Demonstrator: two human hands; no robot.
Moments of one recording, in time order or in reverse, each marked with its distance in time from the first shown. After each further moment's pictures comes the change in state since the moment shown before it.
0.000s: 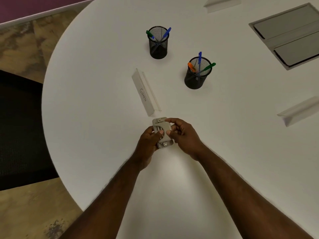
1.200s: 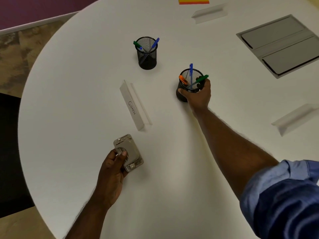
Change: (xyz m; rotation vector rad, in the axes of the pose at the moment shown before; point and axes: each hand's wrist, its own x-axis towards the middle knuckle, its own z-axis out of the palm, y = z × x) left_hand -0.020 -0.007 -0.052 -0.269 0.227 0.100; right_hand 0.166 0.009 -0.103 0.072 0.757 -0.127
